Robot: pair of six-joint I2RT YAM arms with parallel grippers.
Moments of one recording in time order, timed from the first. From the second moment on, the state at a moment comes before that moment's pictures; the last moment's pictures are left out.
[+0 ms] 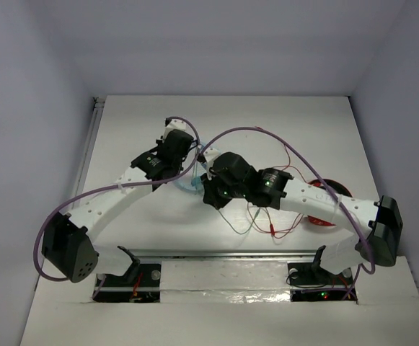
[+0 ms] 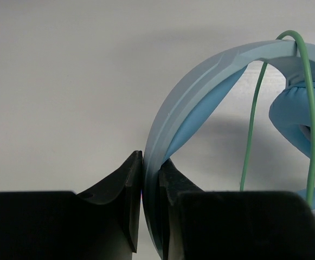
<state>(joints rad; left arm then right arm) -0.65 1.33 1.12 -0.58 -0.61 -0.31 1.07 1.45 1.27 -0.50 -0.03 0.36</state>
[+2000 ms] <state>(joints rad) -0.72 1.14 0.99 -0.56 -0.22 -0.24 0.85 1.41 1.39 -0.46 0.21 0.31</state>
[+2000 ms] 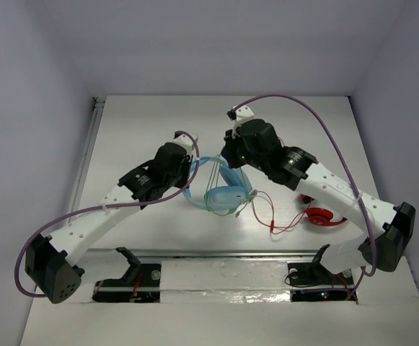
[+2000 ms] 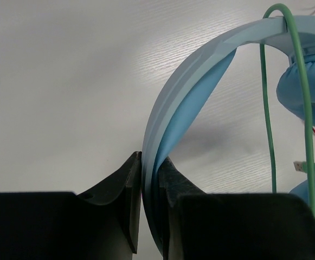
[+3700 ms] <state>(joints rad) -0.58 1.07 1.27 -0.53 0.09 -0.30 0.58 1.37 0.85 0.27 -0.18 0.52</state>
